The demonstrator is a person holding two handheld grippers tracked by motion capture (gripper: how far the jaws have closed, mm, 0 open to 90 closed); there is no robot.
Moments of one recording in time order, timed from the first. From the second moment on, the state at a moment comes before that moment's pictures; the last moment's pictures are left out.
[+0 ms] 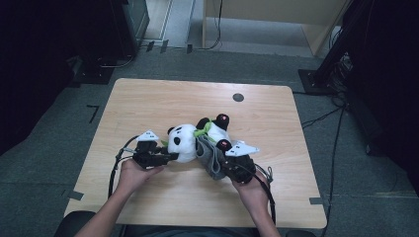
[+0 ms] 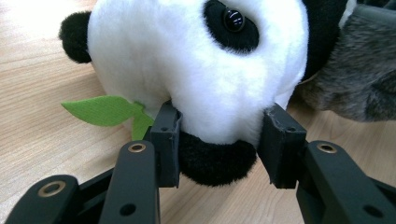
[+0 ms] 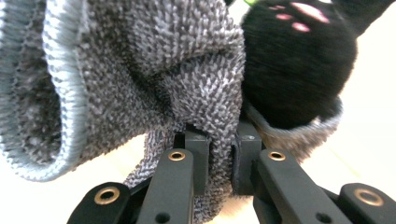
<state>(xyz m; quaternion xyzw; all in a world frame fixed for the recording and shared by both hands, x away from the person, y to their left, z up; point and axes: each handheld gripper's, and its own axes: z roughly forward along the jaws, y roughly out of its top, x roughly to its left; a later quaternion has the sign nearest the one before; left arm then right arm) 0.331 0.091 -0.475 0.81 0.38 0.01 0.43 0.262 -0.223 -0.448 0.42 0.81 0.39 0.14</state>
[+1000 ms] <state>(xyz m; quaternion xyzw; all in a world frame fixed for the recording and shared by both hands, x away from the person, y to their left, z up) 0.332 0.093 -0.477 0.81 0.38 0.02 0.44 0.276 -0.323 -0.437 0.54 0.73 0.39 0.16</state>
